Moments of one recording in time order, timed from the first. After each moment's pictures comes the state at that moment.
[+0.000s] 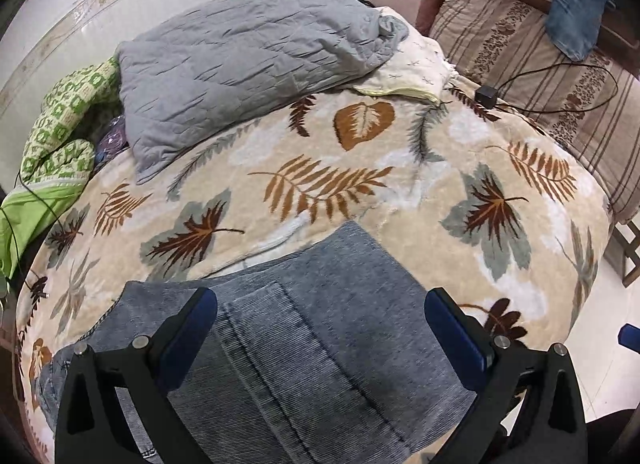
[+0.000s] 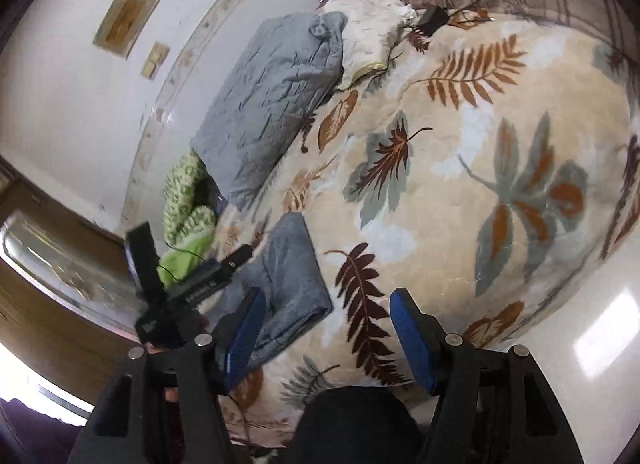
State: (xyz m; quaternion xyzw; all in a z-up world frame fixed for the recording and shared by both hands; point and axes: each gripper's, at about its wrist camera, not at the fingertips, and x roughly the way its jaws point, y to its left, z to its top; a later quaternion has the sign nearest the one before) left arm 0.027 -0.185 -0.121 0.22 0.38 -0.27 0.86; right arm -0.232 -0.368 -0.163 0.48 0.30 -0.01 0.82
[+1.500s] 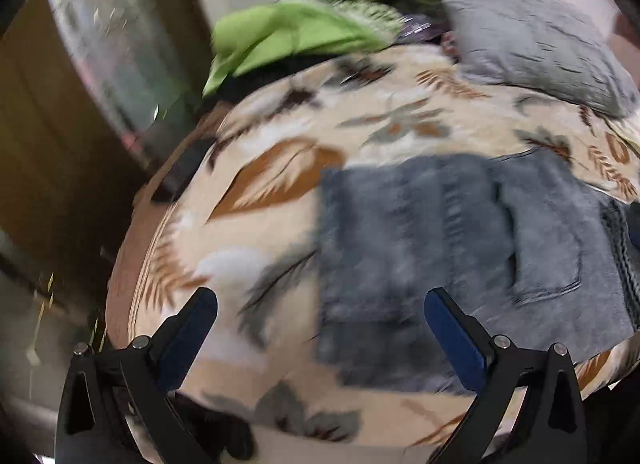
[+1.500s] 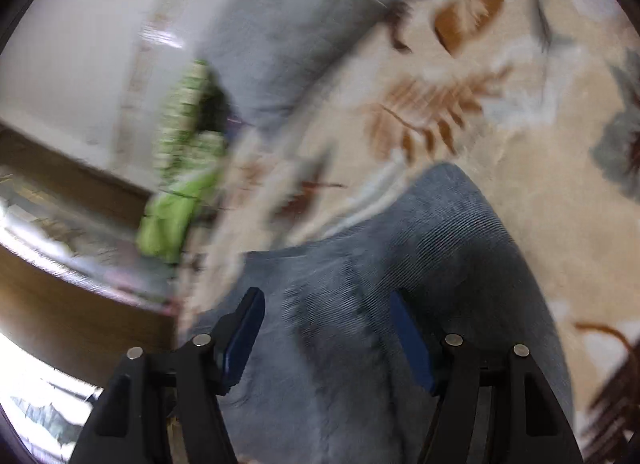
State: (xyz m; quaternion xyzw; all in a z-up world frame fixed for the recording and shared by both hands) left arm 0.039 0.197 -0.111 0.09 0.45 0.06 0.89; right arm 0.049 -0.246 -0.210 0.45 0.43 0.06 0.78
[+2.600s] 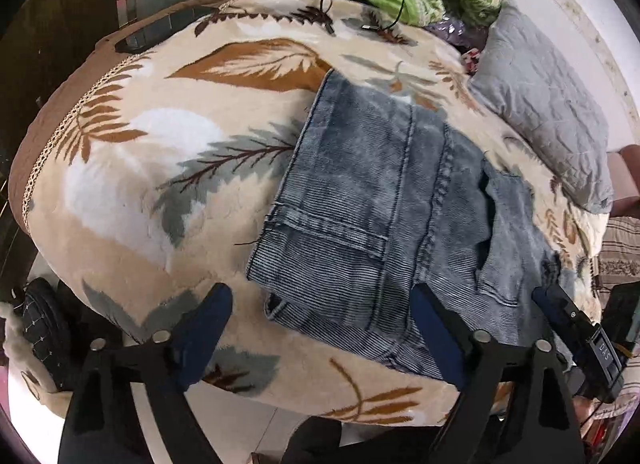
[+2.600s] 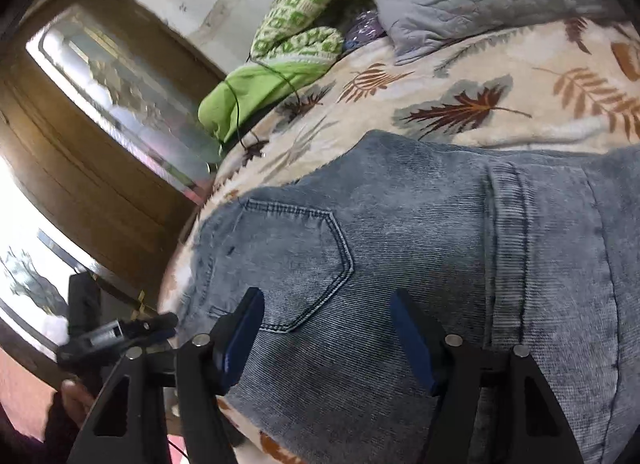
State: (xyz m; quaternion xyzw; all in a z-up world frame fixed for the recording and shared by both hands) left arm 0.031 0.223 -0.160 -0.16 0.52 0.00 0.84; right arm 0.038 -0.112 -0.178 0.27 0.40 0.26 0.83
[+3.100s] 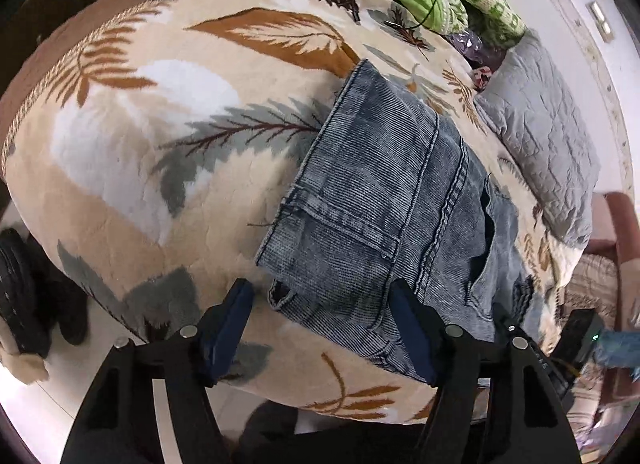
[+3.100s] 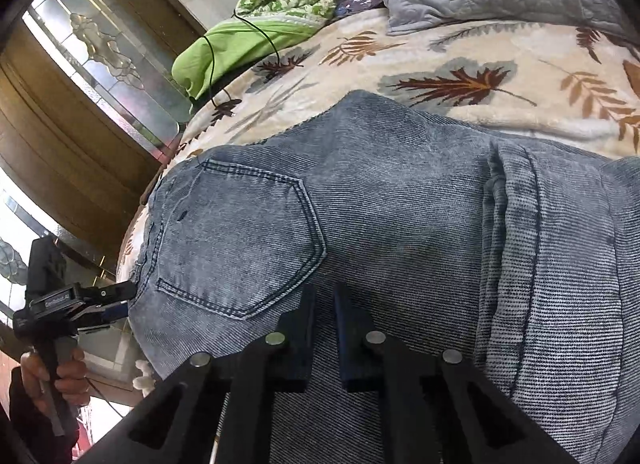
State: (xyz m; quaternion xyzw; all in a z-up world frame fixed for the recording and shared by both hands) left arm 0.025 0.248 -0.170 -0.26 0.53 -0.02 0.80; right arm 0.052 -0.105 -0.195 0.22 0.46 0.23 0.83
